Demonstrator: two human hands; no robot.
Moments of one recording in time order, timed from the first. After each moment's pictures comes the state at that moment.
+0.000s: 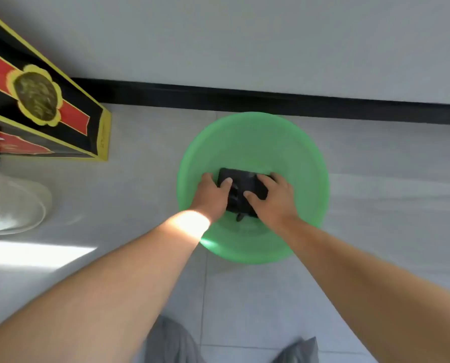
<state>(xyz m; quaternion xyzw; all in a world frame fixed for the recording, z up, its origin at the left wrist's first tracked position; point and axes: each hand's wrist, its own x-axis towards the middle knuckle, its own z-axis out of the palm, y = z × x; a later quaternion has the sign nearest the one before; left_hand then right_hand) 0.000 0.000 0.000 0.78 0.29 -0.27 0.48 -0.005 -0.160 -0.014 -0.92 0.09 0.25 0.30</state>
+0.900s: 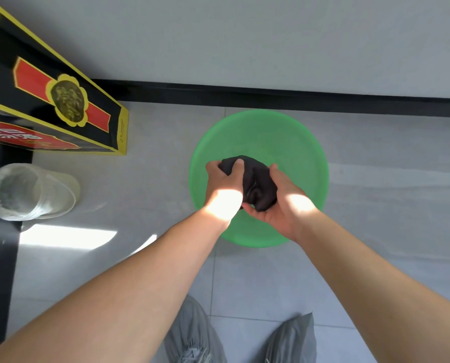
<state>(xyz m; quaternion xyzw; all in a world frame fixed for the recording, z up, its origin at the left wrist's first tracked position) -0.002 -0.024 0.081 0.69 0.41 -0.17 0.58 -0.006 -0.144 0.089 -0.40 0.44 0.35 0.73</state>
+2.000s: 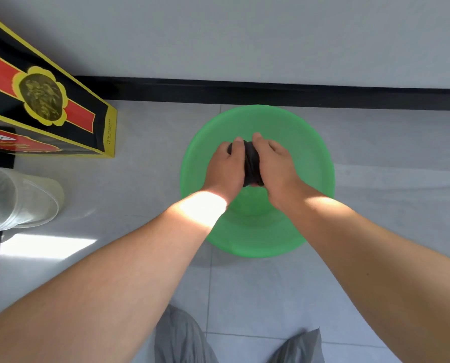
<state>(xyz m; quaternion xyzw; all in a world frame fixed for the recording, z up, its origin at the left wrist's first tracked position) 0.031 -0.027 0.059 0.75 0.29 -0.18 0.57 0.043 -0.121 0.059 -0.66 0.30 0.22 0.66</state>
